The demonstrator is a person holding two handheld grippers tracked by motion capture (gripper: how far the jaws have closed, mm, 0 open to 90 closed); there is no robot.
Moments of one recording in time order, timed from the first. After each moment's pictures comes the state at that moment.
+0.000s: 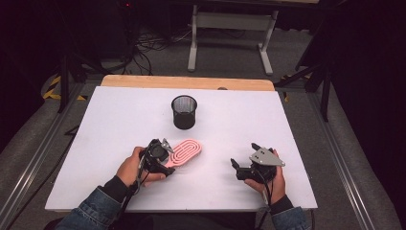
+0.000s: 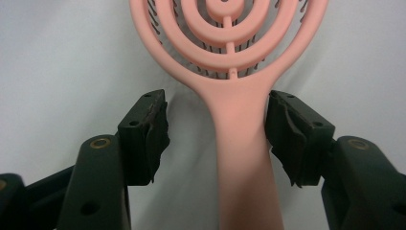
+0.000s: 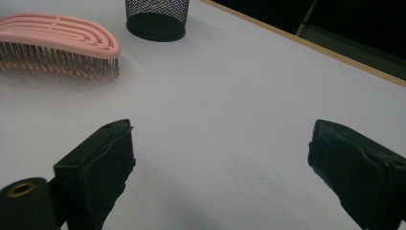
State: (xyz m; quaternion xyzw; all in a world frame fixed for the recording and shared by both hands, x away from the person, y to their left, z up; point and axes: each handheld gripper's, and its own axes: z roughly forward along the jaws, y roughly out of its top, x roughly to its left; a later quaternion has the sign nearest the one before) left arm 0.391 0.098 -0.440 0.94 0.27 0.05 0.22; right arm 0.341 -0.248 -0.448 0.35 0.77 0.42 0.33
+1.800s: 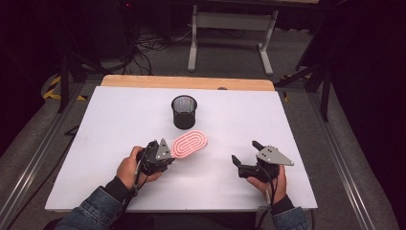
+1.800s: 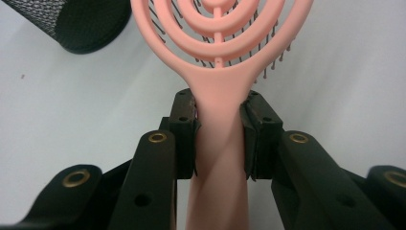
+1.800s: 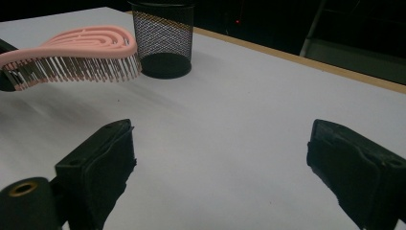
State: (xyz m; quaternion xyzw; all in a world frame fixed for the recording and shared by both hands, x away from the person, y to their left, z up) left arm 0.370 0.105 -0.432 0.91 0.21 0.20 0.30; right arm 0.338 -0.253 -0.434 0.37 0.73 0.48 0.31
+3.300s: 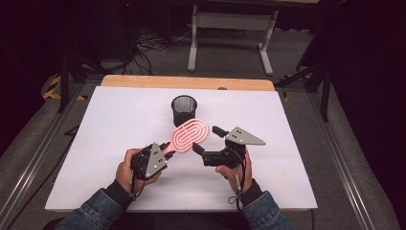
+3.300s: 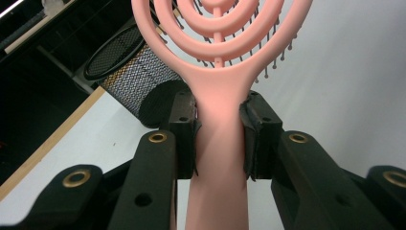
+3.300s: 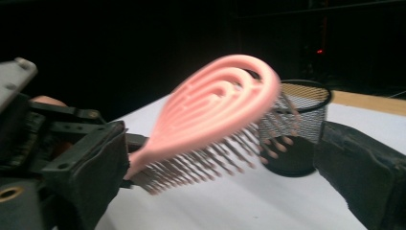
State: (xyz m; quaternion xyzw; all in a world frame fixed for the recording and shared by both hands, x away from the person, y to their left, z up) left arm 0.338 0.109 -0.417 0.83 0.17 0.35 0.40; right arm 0.360 -0.154 -0.386 0.33 0.70 0.61 0.17
